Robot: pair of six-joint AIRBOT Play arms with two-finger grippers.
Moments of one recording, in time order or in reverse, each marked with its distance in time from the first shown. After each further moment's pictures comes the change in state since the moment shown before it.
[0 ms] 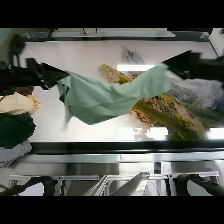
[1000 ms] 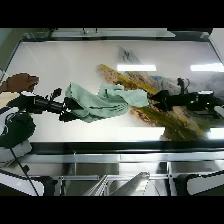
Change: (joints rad) left arm -0.010 -0.405 -0.100 0.373 0.072 -0.119; right arm -0.077 -0.504 -0.133 -0.021 -0.050 -0.116
